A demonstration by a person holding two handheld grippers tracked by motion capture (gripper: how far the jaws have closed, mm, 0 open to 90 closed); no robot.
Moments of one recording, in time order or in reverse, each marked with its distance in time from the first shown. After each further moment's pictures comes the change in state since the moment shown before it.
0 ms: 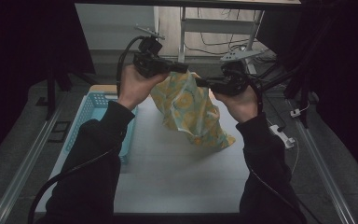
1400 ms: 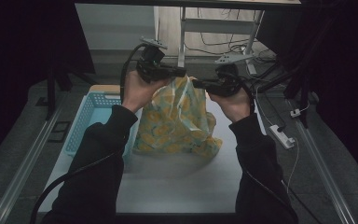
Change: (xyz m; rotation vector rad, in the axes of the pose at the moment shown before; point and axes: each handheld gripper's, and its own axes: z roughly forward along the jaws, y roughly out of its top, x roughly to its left) left arm 0.017 -0.025 0.023 0.009 0.099 0.065; right arm -0.011 -0.015 0.024 0.004 -0.012 0.011
